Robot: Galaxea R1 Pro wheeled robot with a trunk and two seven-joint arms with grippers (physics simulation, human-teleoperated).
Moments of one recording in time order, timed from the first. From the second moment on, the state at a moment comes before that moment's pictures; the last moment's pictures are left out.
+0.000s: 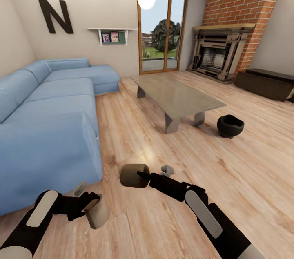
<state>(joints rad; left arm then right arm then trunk) -0.46 0.21 0.08 -0.99 1.20 0.99 0.45 -0.47 -0.08 0.50 -1.28 -1.06 0.51 0.11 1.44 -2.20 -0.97</state>
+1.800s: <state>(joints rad) -0.45 0.19 -0.08 -1.12 1.16 0.98 0.70 -0.47 -0.07 0.38 -1.21 -1.05 0.51 -0.73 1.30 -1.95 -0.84</state>
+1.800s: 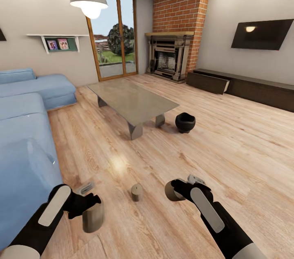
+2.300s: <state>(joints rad) -0.45 0.14 -0.09 -1.14 1.11 0.94 0.71 -0.47 -0.07 0.38 -1.21 -1.06 0.51 -0.72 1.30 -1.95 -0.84</state>
